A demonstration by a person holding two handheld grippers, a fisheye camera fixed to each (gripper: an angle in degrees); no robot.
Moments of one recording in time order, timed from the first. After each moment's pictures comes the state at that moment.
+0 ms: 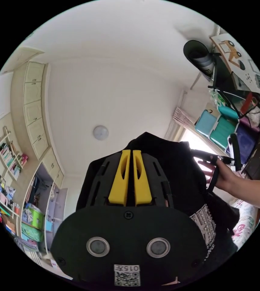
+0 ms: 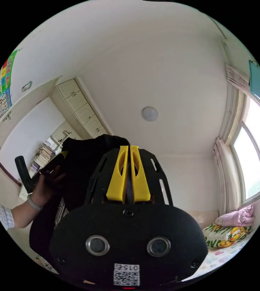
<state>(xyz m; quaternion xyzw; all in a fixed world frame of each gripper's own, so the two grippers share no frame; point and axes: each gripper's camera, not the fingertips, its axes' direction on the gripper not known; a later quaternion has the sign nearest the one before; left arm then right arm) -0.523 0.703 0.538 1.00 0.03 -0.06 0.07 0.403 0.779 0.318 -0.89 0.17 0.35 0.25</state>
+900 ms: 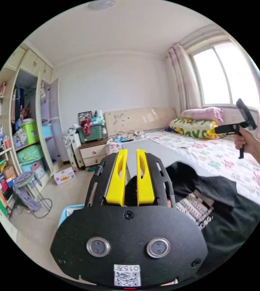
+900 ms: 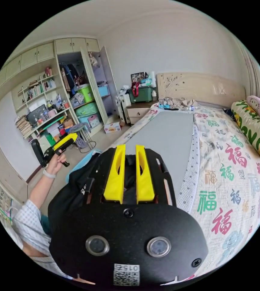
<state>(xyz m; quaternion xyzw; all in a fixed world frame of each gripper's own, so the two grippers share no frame) -0.499 0.003 0.318 0.79 0.12 0.00 0.61 0.151 0.641 -0.250 -0.77 0.12 0.49 -0.39</state>
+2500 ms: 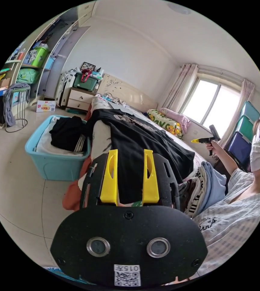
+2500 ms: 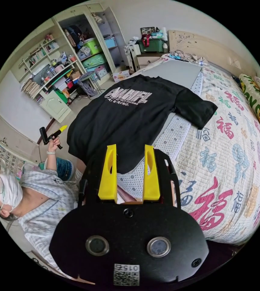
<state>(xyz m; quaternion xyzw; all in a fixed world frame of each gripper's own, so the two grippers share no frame) -0.353 0.305 0.649 0.66 0.41 0.01 0.63 0.273 0.675 -0.086 -0.66 0.01 0.53 -0.54</state>
